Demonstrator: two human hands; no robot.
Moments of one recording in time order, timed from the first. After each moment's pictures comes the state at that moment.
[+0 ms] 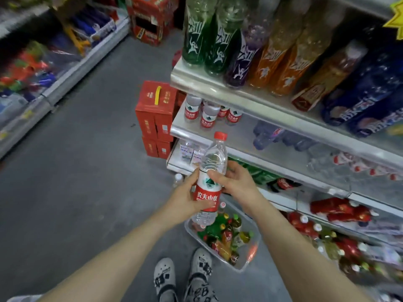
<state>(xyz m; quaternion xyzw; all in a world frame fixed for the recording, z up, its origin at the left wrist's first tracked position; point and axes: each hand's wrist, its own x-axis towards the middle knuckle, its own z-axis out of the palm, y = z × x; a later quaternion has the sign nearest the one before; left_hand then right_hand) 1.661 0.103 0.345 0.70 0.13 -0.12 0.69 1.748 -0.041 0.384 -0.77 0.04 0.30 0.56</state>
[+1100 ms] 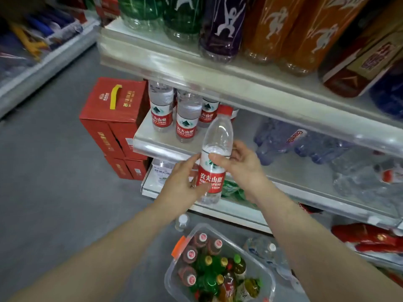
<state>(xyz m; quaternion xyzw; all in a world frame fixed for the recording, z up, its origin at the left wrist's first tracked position) 1.851 0.084 0.202 0.78 0.11 -0.05 0.62 1.931 -0.055 0.241 -0.76 0.03 0.20 0.62</state>
